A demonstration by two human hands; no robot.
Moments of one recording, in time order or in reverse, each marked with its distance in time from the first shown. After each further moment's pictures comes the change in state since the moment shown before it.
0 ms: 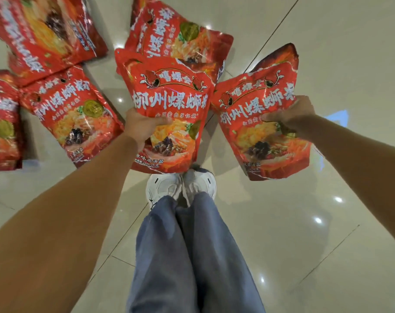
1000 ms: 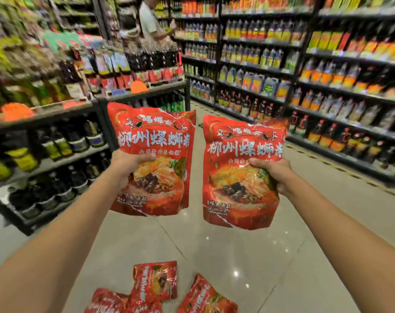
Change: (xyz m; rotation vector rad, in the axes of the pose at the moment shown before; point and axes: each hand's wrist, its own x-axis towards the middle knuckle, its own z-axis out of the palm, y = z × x) left_hand -0.562 0.494 -0.327 -0.428 0.442 0.751; right_hand -0.542 -0.440 -0.354 0.656 -0.060 -0.849
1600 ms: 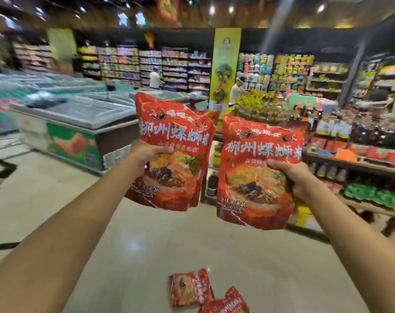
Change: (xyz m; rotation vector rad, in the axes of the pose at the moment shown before) left_hand -0.308 0.047 -0.249 -0.175 0.863 0.091; right_hand -0.154 -0.107 0.249 -0.087 -1.053 -0.167
